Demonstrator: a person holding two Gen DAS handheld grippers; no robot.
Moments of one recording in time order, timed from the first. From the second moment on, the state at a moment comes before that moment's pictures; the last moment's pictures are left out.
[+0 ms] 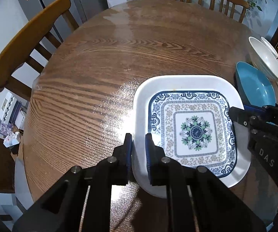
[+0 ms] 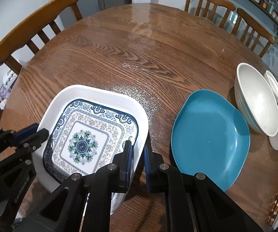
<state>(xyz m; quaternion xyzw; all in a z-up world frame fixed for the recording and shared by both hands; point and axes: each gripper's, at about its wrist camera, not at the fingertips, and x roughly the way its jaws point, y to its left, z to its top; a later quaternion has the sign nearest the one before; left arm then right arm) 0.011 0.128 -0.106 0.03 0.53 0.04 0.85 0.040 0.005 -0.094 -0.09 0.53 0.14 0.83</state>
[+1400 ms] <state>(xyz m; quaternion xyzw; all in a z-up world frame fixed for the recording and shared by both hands) -0.012 0.097 -0.050 0.04 0.47 0.02 0.88 -0.012 -0.065 -0.028 0.01 0.45 0.12 0.89</state>
